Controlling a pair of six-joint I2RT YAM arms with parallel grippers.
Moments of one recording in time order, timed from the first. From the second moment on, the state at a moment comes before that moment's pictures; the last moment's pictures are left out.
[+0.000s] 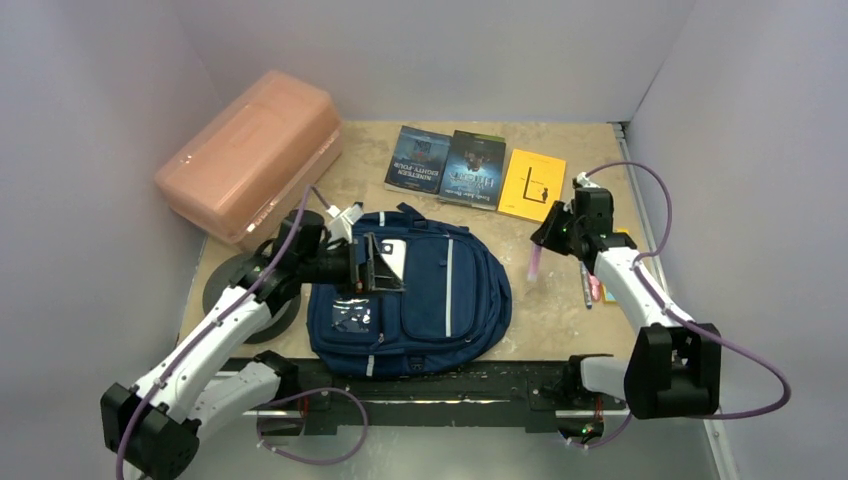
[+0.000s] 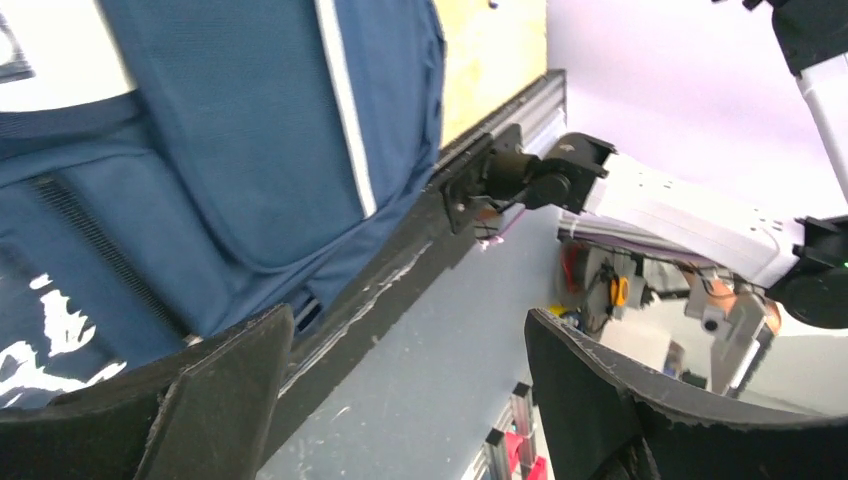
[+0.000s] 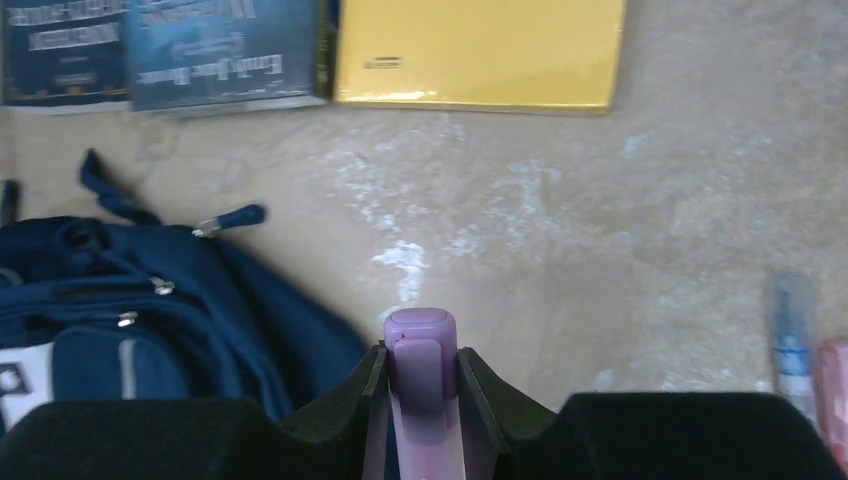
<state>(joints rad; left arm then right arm) -0.42 0.90 0.78 -0.58 0.68 -0.73 0.04 1.25 0.77 -0.34 -0.07 0.42</state>
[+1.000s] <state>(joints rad) -0.73 1.05 0.80 -0.28 0.16 -0.95 0.80 1.25 0.92 -0.13 -0.07 0.95</state>
